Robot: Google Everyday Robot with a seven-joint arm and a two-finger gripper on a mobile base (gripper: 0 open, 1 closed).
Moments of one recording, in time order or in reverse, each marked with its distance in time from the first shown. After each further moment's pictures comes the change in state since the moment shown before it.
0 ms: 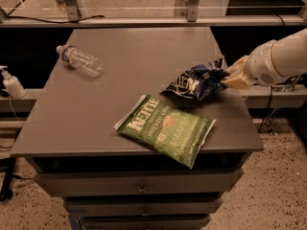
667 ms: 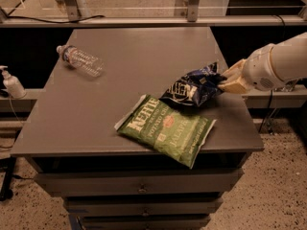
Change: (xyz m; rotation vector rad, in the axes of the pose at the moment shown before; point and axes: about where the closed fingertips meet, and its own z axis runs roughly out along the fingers) arm -0.007 0.020 -0.002 -0.039 -0.029 -0.018
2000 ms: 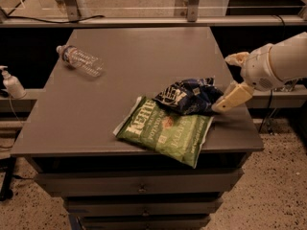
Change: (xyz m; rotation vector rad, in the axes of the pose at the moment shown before) arm -0.004 0.004 0.001 -0.016 -0.009 -0.021
